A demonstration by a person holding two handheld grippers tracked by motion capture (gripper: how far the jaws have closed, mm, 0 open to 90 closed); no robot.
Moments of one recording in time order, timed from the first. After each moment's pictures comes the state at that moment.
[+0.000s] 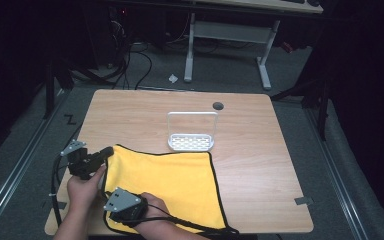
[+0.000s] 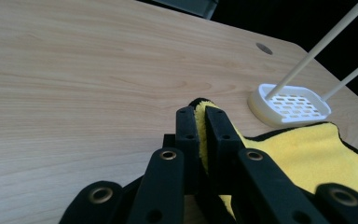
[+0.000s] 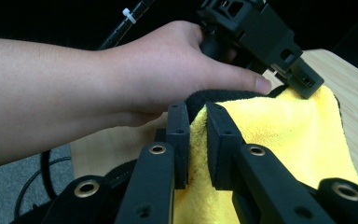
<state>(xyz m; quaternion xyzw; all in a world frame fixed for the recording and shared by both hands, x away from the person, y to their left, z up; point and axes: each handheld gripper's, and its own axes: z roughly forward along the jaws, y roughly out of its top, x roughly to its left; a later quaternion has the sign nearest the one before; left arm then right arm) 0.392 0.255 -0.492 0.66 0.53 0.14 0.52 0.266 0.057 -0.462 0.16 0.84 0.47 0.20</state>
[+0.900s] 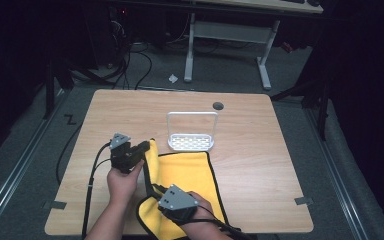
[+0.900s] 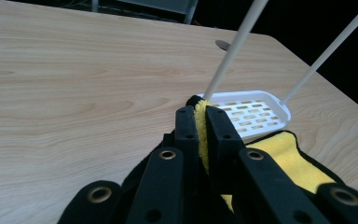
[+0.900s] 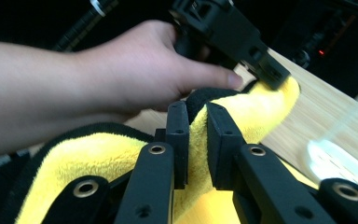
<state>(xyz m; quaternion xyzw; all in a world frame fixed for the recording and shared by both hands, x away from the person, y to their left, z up) 0.403 0.128 -0.475 0.68 0.49 0.15 0.52 0.257 -0.061 -0.453 0.23 0.81 0.47 0.26</state>
